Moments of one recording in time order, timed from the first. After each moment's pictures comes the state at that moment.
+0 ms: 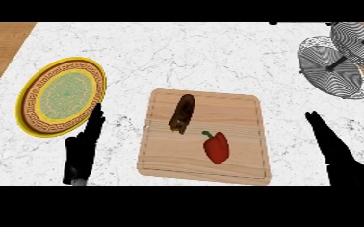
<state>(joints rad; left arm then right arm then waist) 0.04 0.29 -0.31 -1.41 0.17 0.39 0.00 0.09 -0.74 0.54 -2.27 0.60 -0.29 1.01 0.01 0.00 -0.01</state>
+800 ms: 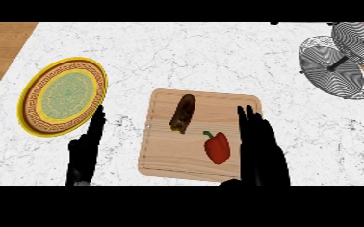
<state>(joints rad) 0.06 0.26 -0.31 -1.42 0.15 0.39 -0.02 -0.17 -0.30 0.77 -1.94 0.94 0.00 1.21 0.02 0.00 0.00</state>
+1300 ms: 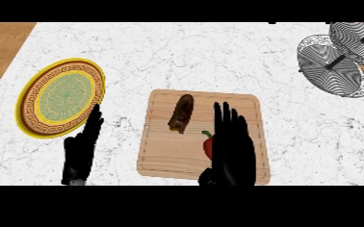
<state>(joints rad) 0.06 0.27 -0.28 -1.41 0.15 0.37 -0.01 -0.21 -0.07 0.73 -1.76 1.01 0.11 1.18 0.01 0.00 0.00</state>
